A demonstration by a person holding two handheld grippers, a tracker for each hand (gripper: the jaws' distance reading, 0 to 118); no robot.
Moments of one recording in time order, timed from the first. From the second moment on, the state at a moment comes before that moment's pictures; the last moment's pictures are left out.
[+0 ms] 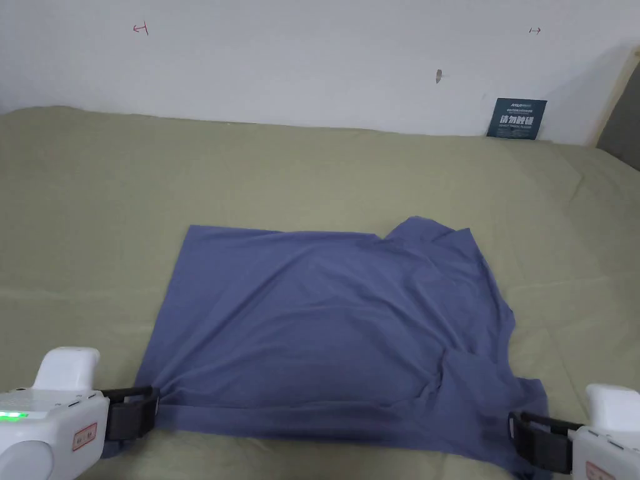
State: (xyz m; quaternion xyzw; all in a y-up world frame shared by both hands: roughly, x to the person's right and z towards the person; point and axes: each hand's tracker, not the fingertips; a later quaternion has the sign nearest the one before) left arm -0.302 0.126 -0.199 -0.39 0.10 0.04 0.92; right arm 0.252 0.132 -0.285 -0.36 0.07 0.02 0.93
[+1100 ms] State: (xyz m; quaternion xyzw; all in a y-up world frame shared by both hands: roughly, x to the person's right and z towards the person) left arm -0.297 0.098 -0.194 -0.48 0.08 0.12 0.87; right arm 0.259 0.107 -0.273 -0.40 0.07 0.01 0.91
